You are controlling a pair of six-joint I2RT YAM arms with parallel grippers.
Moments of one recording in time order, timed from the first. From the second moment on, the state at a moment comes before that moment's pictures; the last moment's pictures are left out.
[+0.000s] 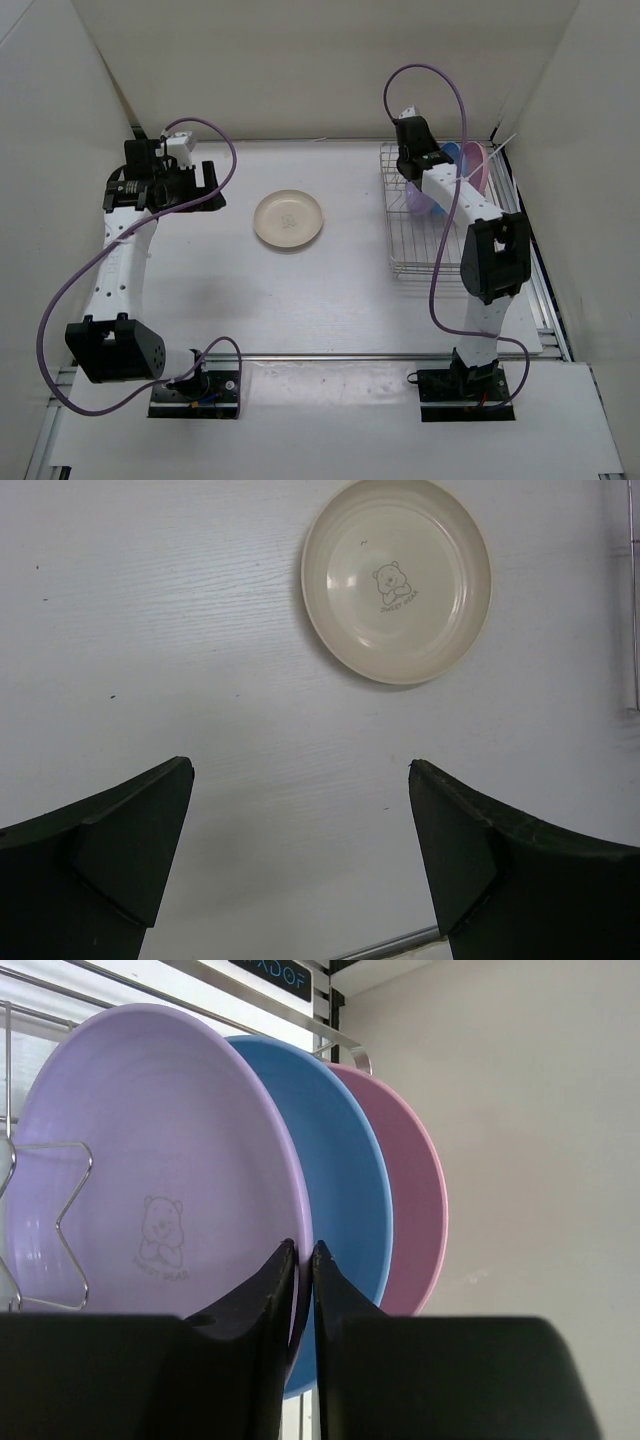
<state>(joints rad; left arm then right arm) 0.06 1.36 1.43 -0.85 0.33 0.01 0.32 1.93 1.65 -0.35 0.76 -0.52</state>
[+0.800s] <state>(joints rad) 0.08 1.36 1.41 -0.84 0.36 0.01 0.37 1.96 1.72 -0.33 0.92 -0.60</state>
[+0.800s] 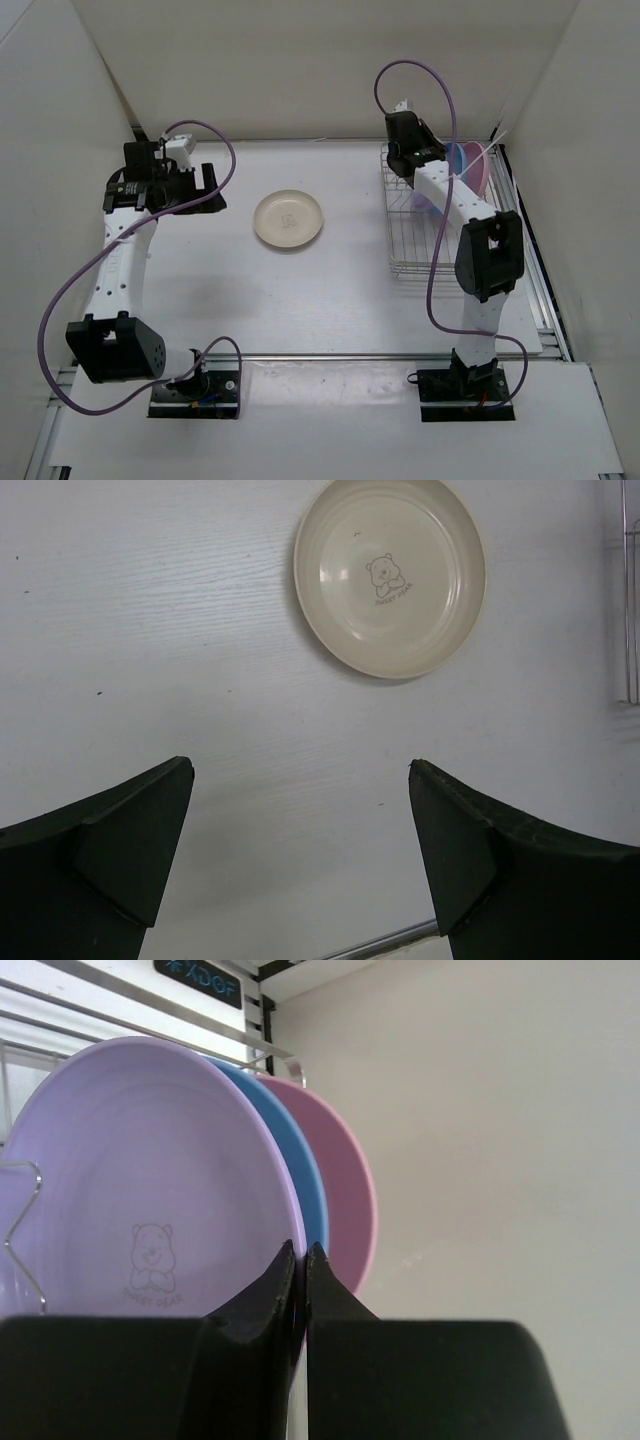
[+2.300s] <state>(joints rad) -0.53 1.79 1.85 -0.73 0.58 -0.01 0.39 1.33 1.57 -0.73 -0.19 -0.24</state>
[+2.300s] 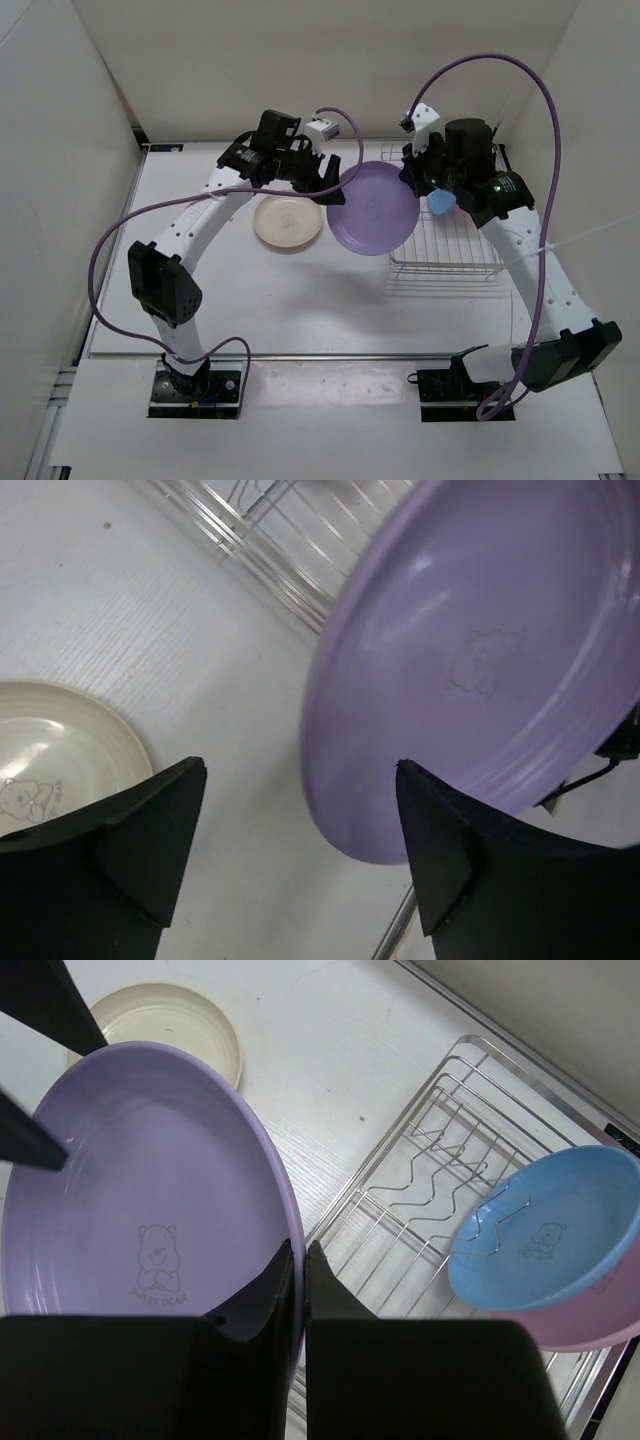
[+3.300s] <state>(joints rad) -0.52 1.76 1.72 -0.68 0.40 -0.05 0.39 1.39 1.57 -0.72 -0.12 -0.19</state>
